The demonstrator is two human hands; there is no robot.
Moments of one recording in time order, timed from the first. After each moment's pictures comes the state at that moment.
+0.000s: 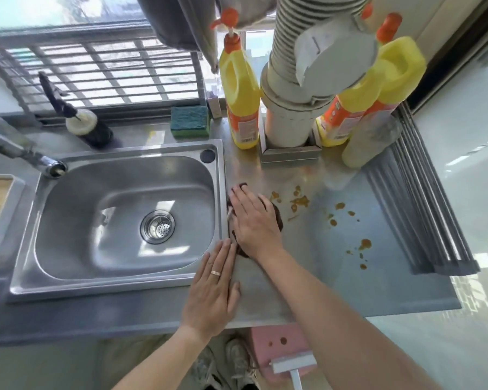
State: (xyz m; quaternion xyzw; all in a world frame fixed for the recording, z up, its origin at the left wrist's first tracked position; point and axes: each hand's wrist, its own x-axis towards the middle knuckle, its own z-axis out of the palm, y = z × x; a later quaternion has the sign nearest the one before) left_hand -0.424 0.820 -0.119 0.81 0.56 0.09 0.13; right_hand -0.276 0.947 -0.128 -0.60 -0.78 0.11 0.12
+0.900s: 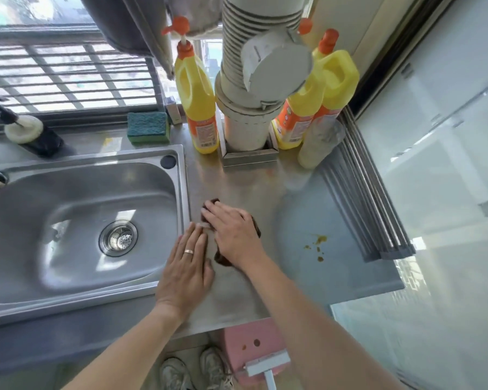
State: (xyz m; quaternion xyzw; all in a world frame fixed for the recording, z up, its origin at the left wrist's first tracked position) left_hand -0.397 0.864 -0.120 0.81 0.56 0.12 0.09; right_hand -0.236 0.926 -0.118 -0.58 -0.79 0.09 0.14
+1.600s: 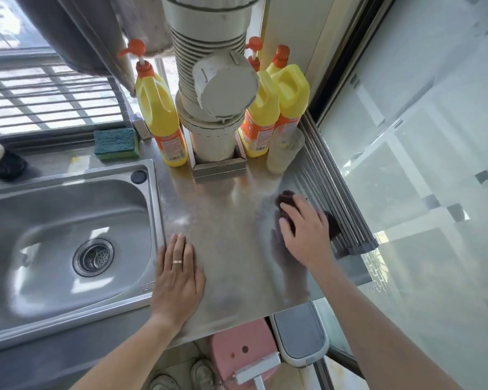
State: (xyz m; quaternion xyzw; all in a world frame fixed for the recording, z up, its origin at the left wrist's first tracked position) left_hand -0.363 0.864 -0.117 0.81 0.59 0.05 0.06; right_hand -0.052 0.890 -0.083 -0.75 -0.63 0.06 0.18
